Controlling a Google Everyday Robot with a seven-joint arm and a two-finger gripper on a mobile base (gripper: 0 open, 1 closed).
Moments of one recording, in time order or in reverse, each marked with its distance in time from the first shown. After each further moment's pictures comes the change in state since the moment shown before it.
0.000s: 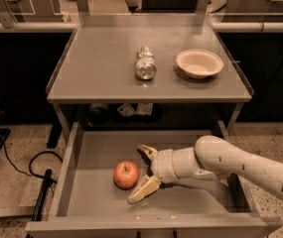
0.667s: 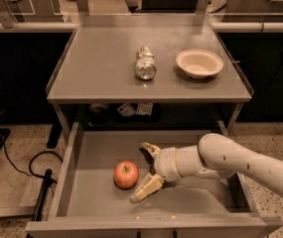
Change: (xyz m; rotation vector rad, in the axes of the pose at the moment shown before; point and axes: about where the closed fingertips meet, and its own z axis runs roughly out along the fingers) arm -0.005 -0.002 -0.012 0.012 0.010 -0.014
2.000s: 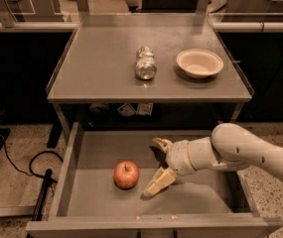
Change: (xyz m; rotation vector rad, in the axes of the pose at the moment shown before) arm -0.001 -0.008 -0.044 0.013 0.084 0.037
